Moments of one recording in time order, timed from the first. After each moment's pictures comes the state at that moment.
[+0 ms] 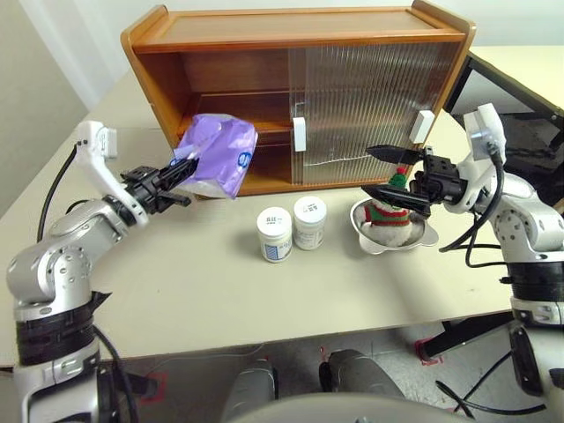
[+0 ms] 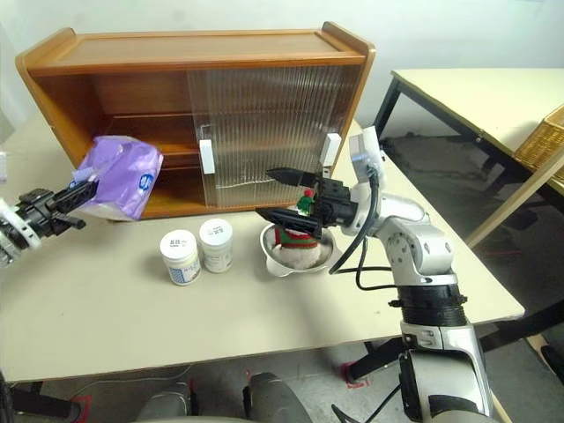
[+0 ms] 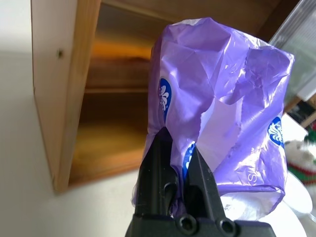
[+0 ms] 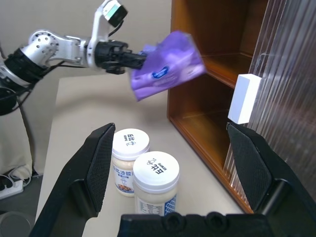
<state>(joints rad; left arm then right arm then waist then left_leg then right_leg) -0.29 0.61 0.43 -0.21 -0.74 0.84 -0.49 -0.50 -0.56 -0.07 0.04 0.63 0.38 1.26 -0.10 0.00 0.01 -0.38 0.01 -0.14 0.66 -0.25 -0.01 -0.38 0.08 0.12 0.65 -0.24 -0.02</state>
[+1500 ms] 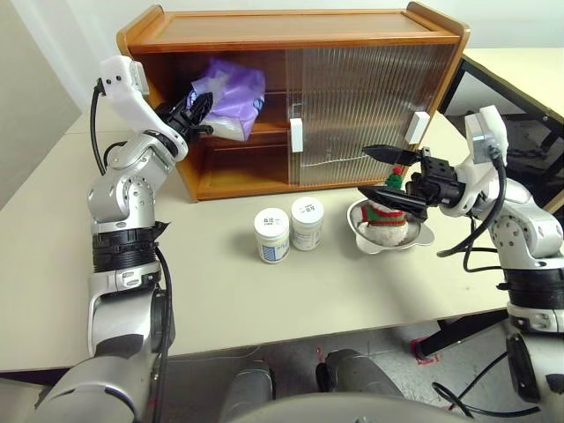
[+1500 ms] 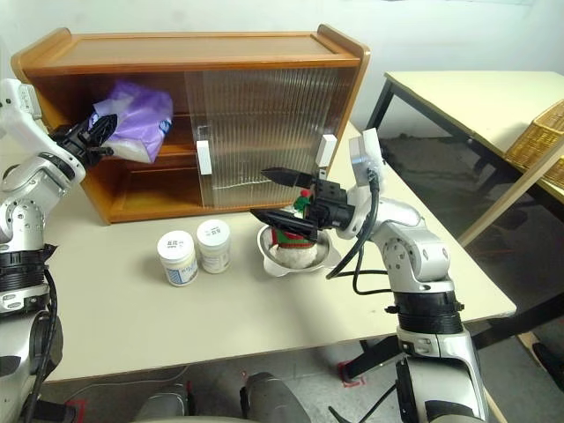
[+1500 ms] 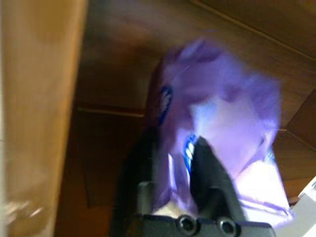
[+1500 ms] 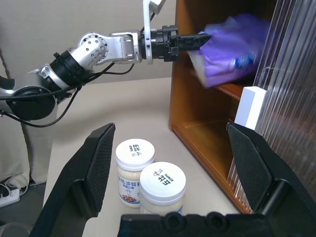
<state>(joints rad) -0.70 0.44 0.30 0.16 -0.47 0.56 -0.29 -0.47 -0.54 -0.07 -0.03 0.66 0.38 1.21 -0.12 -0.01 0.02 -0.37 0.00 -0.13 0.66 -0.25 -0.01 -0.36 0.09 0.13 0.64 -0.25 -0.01</state>
